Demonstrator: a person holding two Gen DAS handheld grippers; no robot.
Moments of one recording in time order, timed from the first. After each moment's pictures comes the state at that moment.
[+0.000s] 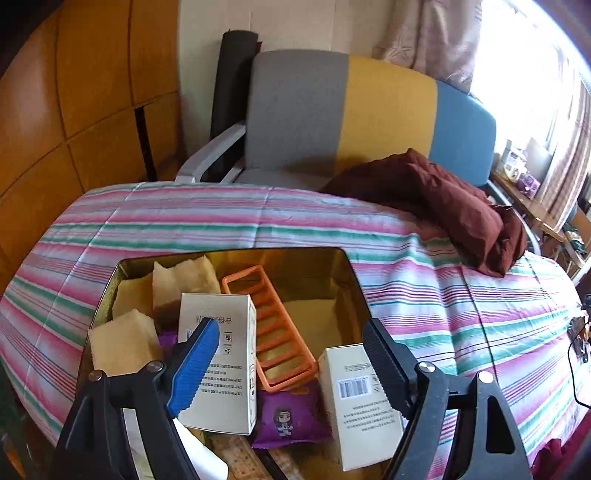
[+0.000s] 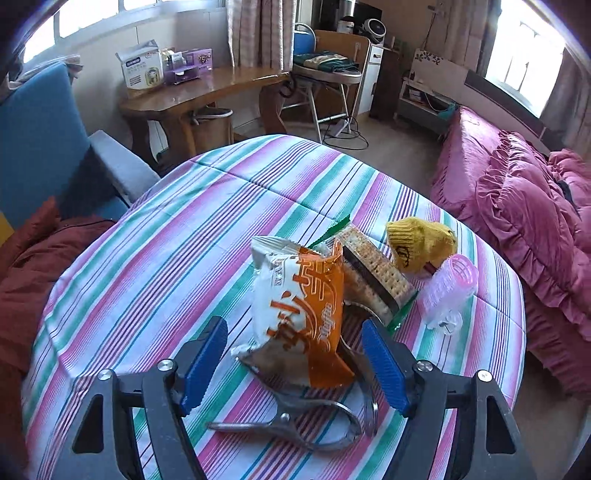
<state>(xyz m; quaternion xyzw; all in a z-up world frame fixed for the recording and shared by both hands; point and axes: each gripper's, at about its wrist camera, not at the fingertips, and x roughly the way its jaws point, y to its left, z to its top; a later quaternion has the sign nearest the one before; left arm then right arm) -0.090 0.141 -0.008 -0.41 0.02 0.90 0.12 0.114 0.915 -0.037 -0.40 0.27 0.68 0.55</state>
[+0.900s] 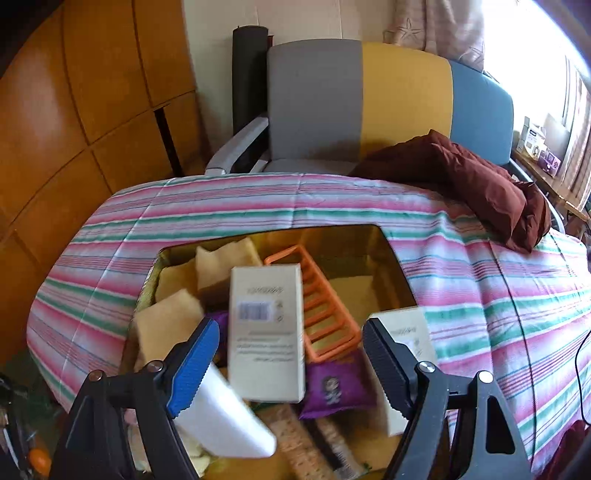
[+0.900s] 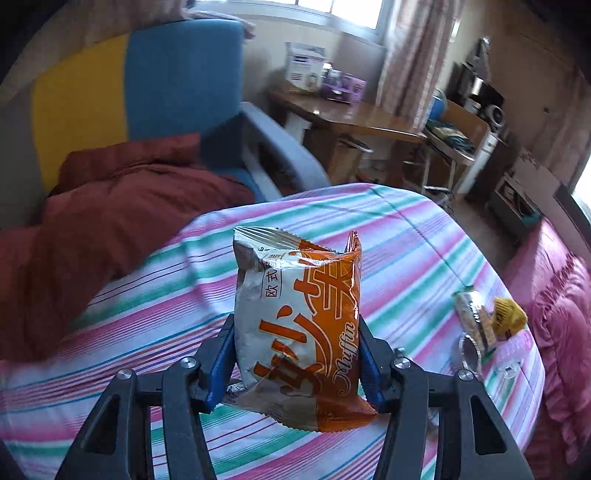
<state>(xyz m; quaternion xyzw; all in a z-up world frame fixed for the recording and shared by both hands) -0.073 0.120 -0.007 -0.42 0.07 0.90 0.08 -0.012 0.761 -0.010 -0.43 0.10 0.82 0.37</state>
